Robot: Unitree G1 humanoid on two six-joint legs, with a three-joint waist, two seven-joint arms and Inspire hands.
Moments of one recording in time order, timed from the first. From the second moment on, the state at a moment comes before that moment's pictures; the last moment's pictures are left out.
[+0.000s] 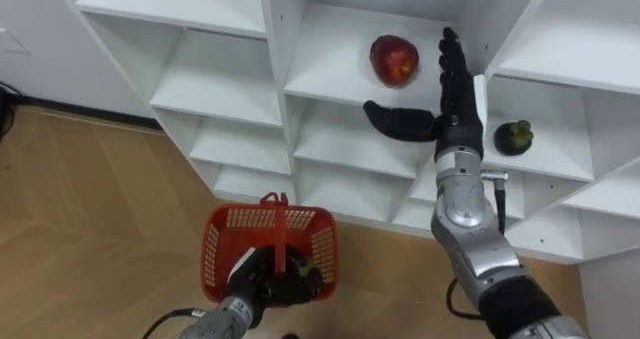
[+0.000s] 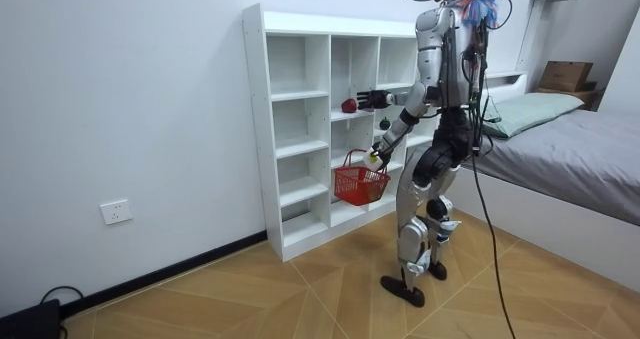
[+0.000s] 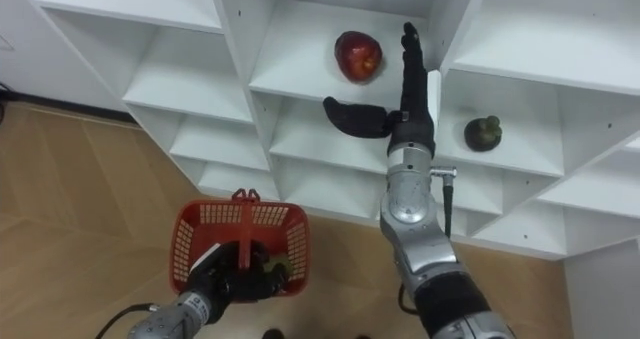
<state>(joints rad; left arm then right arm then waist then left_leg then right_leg) -0.05 0.14 -0.34 0.79 -0.32 -0.09 -0.09 -0.38 -0.14 0.24 0.60 0.12 -0.30 -0.43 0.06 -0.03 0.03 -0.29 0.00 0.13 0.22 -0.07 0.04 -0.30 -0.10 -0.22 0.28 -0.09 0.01</state>
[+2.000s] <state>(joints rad) -0.10 0.11 -0.36 0.88 -0.32 -0.11 -0.09 -0.35 -0.13 0.25 0.55 0.11 -0.29 -0.49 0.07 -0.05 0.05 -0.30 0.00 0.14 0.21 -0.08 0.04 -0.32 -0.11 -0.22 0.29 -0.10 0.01</state>
